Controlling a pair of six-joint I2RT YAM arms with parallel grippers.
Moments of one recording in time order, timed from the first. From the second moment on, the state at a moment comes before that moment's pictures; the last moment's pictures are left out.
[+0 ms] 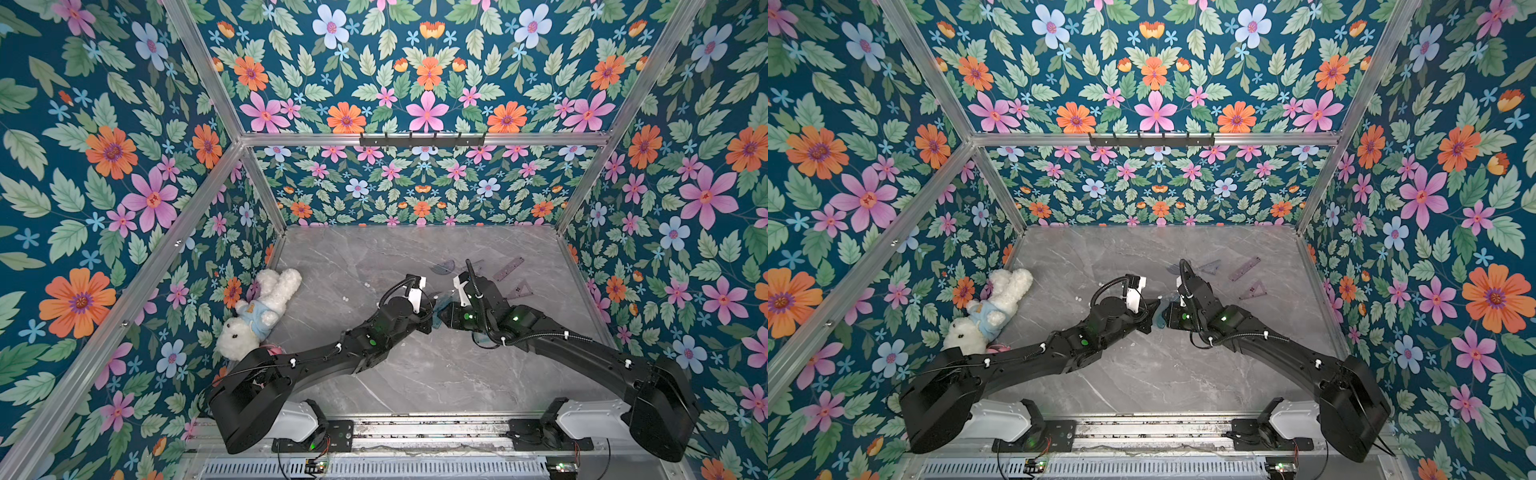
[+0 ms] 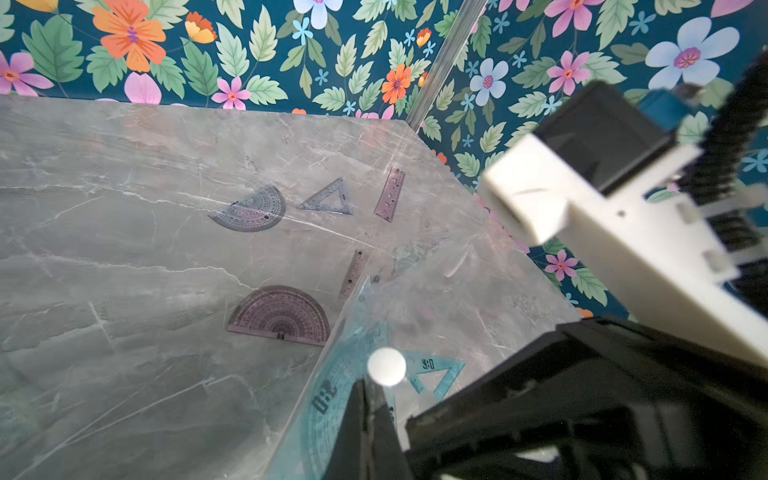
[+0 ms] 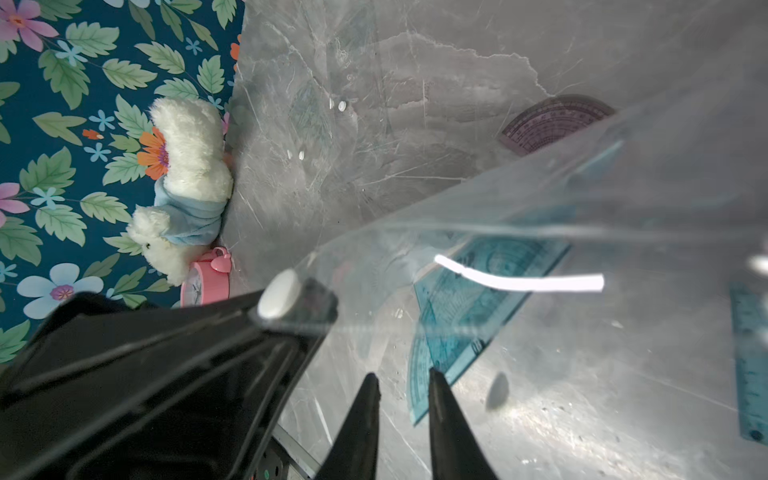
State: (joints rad) left arm -0.93 1.37 0.69 0.37 -0.13 -0.46; right arm 0.73 1.32 0.90 -0.32 -0.14 0.79
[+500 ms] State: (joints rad) left arm -0.94 1.35 0.68 0.39 -0.15 -0.46; right arm 0.73 1.40 0.89 -0.29 -0.12 0.80
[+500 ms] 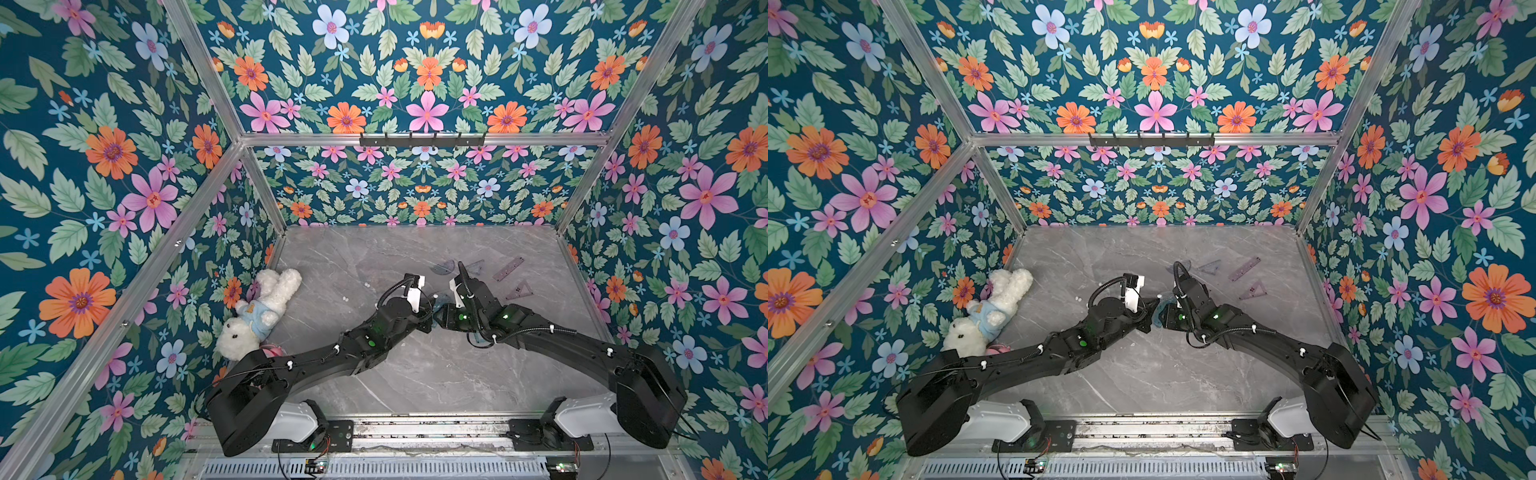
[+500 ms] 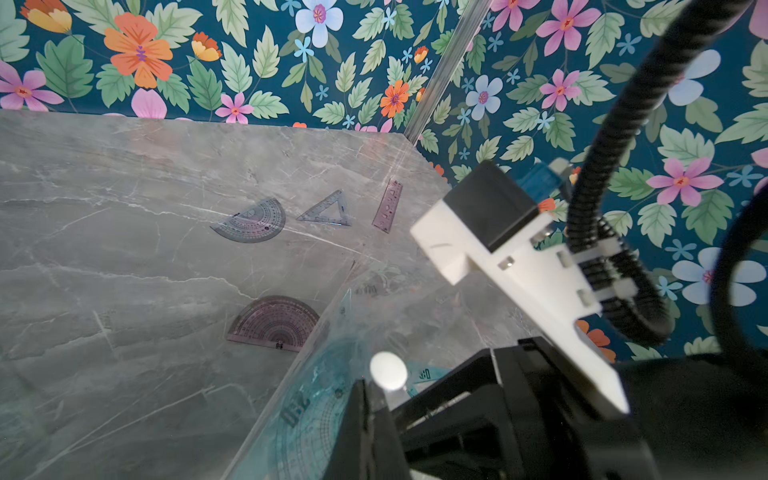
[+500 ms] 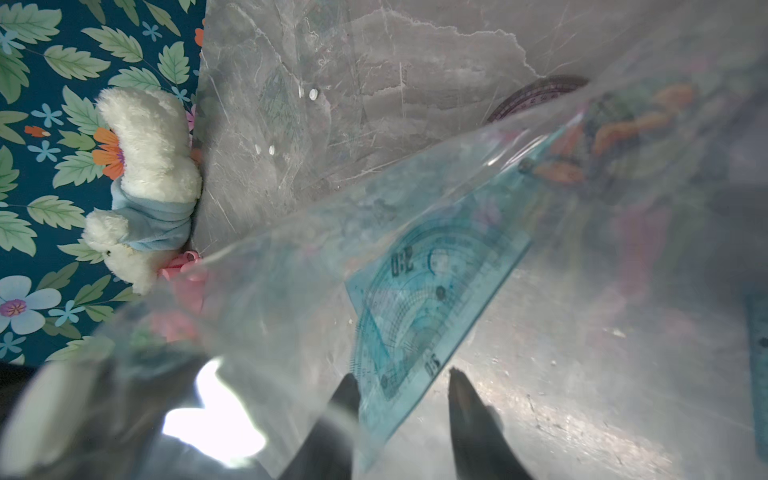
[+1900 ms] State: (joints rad) left arm -0.88 1.23 0.58 0.38 -0.36 -0.47; right arm 0.73 1.14 0.77 -0.25 -0.27 0.81
